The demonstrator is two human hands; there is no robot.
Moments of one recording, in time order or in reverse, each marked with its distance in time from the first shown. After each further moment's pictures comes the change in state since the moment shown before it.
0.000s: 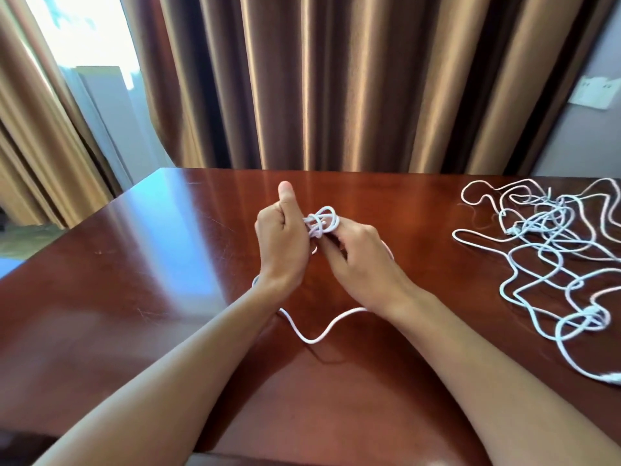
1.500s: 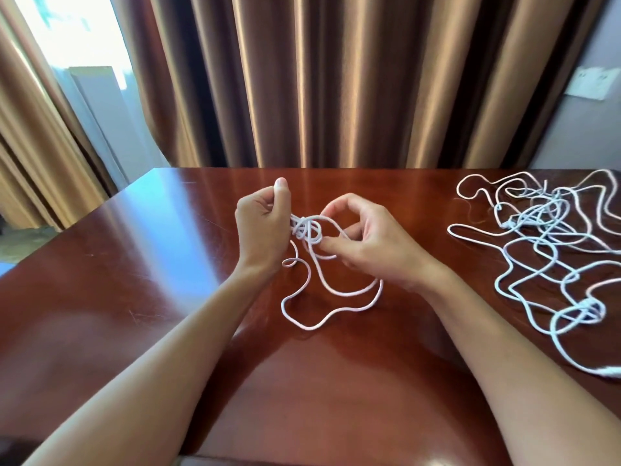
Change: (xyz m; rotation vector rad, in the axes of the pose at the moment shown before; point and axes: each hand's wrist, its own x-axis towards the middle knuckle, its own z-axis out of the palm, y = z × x) left_hand 0.018 -0.007 -0.010 0.024 -0.042 0.071; right_hand 0.006 0.000 -0.037 0.388 -0.199 0.349
